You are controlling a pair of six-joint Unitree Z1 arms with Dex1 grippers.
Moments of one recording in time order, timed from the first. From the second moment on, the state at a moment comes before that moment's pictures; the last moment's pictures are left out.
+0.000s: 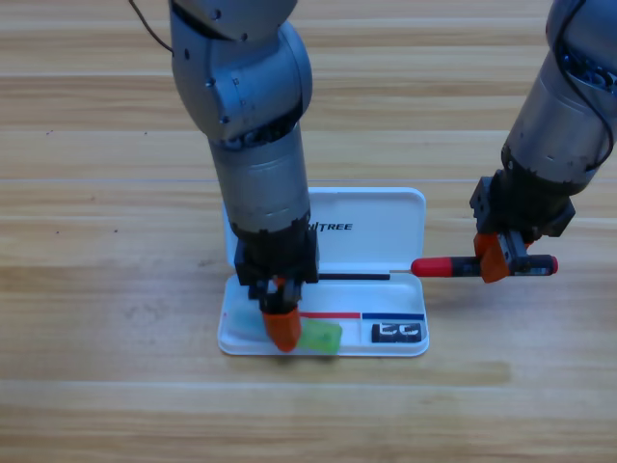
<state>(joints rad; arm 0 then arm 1) -0.86 2.20 -1.71 1.02 -0.07 0.69 0.75 1.98 -1.54 0.96 0.05 -0.90</state>
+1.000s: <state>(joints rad) -0.55 1.63 -1.60 1.08 -0.18 0.87 0.86 2.18 -1.81 0.96 0.05 -0.84</state>
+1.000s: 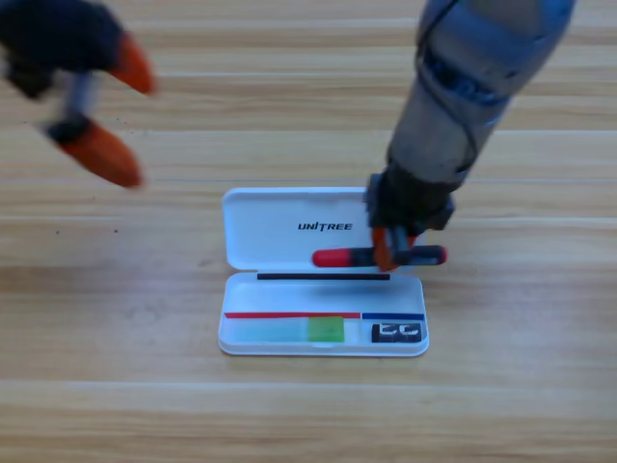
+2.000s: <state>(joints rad) -0.23 1.57 -1.38 0.97 -0.35 1.03 0.93 2.07 -1.77 0.96 0.14 -0.70</state>
